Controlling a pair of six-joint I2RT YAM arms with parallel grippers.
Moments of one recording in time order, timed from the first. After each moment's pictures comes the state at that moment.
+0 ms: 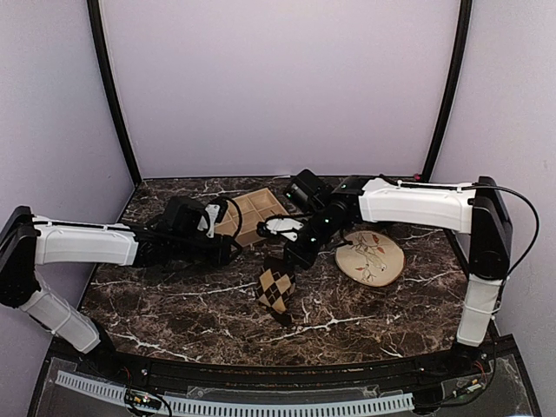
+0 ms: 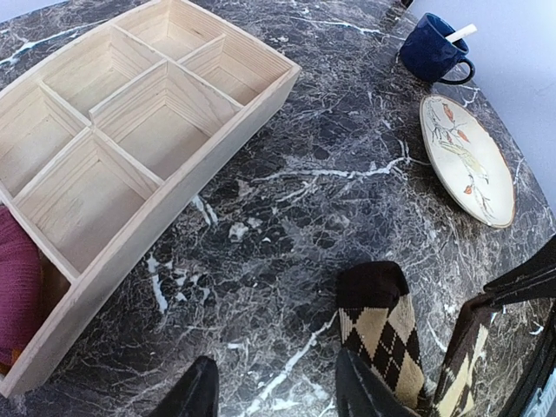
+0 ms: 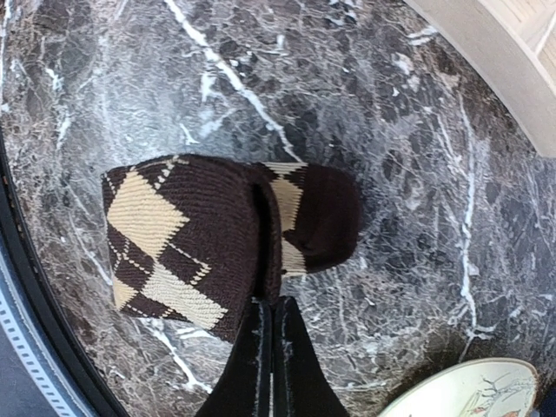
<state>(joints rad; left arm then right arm) -0.72 1.44 0.79 -0.03 0.03 -0.40 0.93 1.89 1.55 -0.76 -0.20 -0.22</state>
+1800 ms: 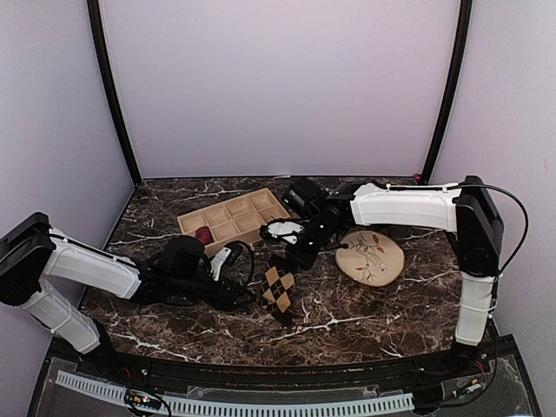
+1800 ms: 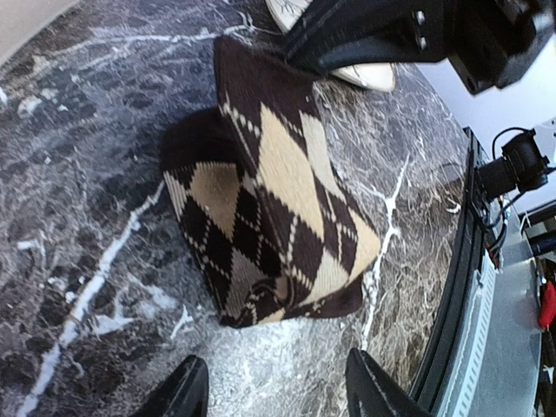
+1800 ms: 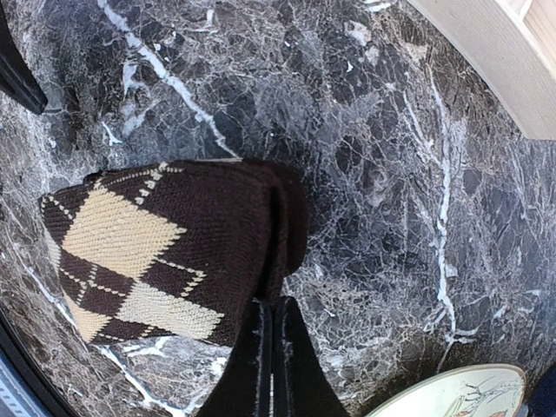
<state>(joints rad) -0.84 1.46 0.53 0.29 0.35 -0.43 0.91 1.95 1.54 -0.71 -0.11 -0.25</state>
